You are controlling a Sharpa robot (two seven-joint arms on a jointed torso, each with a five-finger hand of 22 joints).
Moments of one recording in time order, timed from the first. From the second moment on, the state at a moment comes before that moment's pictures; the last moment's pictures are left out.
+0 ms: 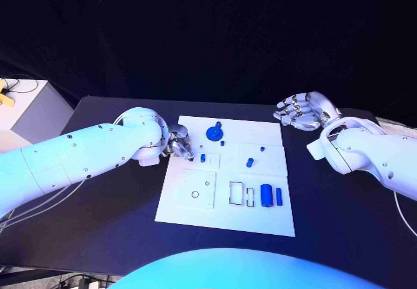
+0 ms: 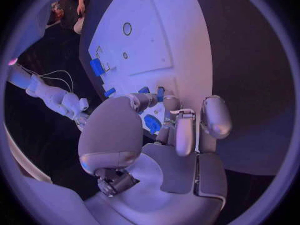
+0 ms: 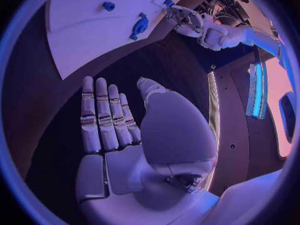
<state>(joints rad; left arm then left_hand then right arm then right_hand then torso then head) 1.06 -0.79 0.16 1.48 -1.26 0.27 -0.55 1.15 -0.18 0.78 0.23 0.28 0.76 0.07 0.89 0.72 1.13 0.00 1.21 0.73 1.46 -0.05 1.52 1.31 0.11 1.34 0.06 1.34 1.13 1.22 -0.80 -0.11 1.35 -0.81 -0.53 0.13 1.36 -0.16 0.26 0.28 0.30 0.76 0.20 0.35 0.26 0.94 0.16 0.36 0.17 1.07 0.11 0.19 0.53 0.17 1.06 0.22 0.07 0.31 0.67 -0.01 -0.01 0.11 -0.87</state>
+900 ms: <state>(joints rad) 1.07 -0.78 0.16 1.48 -1.28 0.28 -0.56 1.15 -0.18 0.78 0.23 0.28 0.77 0.07 0.89 0.72 1.13 0.00 1.21 0.73 1.46 -0.05 1.52 1.31 0.11 1.35 0.05 1.34 1.13 1.21 -0.80 -0.11 1.35 -0.77 -0.53 0.16 1.36 -0.16 0.27 0.28 0.31 0.76 0.20 0.34 0.24 0.94 0.18 0.30 0.07 1.03 0.14 0.11 0.43 0.17 1.01 0.25 0.07 0.20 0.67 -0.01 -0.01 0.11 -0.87</state>
